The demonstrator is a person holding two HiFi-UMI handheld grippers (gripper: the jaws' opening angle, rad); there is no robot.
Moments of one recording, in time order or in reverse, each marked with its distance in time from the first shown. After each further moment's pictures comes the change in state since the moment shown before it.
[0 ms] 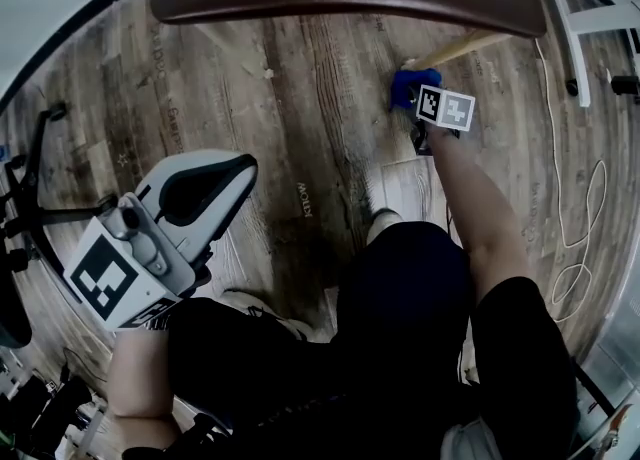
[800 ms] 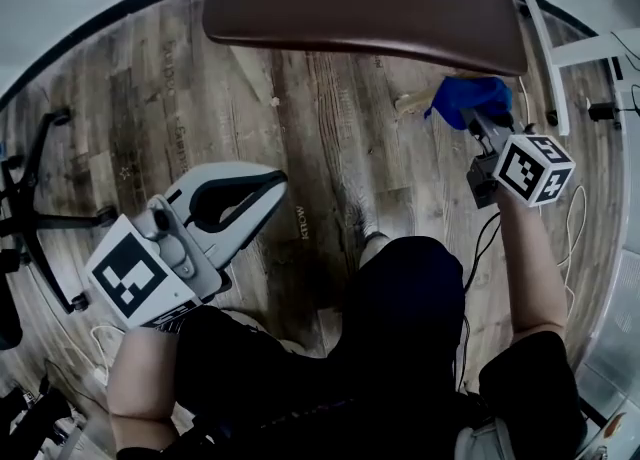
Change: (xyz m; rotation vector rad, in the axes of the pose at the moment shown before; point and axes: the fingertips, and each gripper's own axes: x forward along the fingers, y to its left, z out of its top) left arm -0.004 -0.012 0.017 0.029 -0.073 -0.053; right arm -0.229 0.113 0.160 -0.264 -0.290 0.231
